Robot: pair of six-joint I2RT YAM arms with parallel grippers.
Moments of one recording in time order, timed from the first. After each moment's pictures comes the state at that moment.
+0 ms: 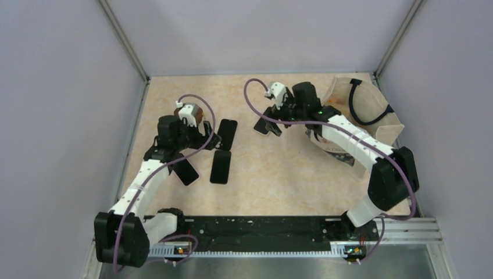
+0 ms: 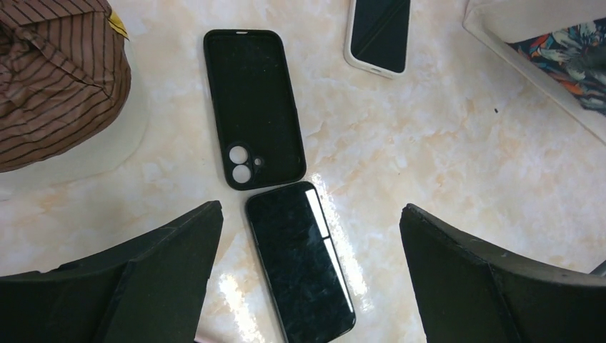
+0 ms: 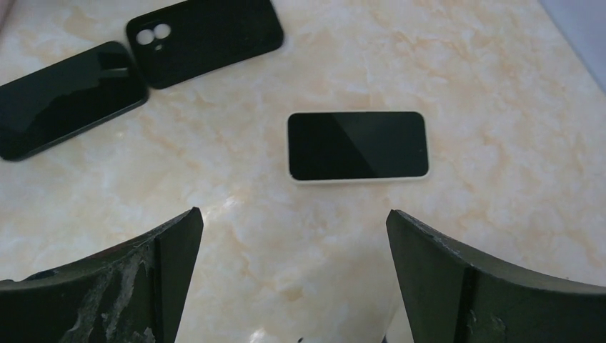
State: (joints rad) left arm -0.12 1.10 0.71 -0.14 0.43 -0.19; right arm 0.52 1.50 1.20 -0.30 -0.35 -0.36
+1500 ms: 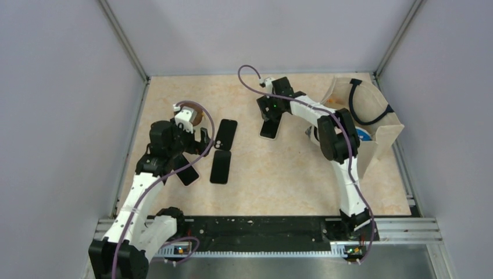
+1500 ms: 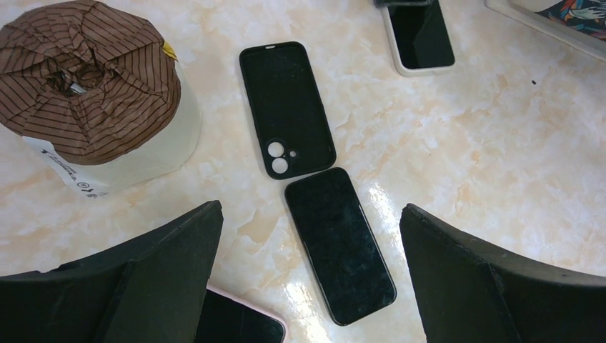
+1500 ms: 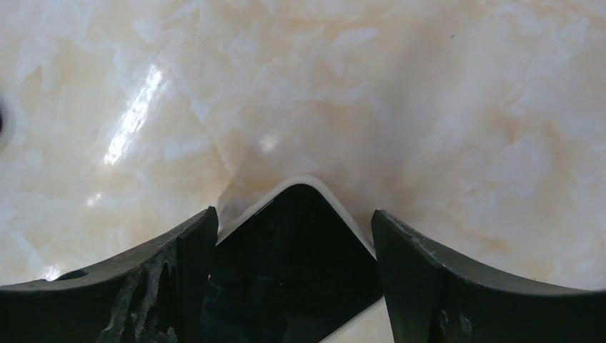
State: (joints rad) left arm -0.12 0.90 0.71 -0.29 0.37 0.02; right arm 0.45 2.32 1.84 -0.36 -0.12 -0.08
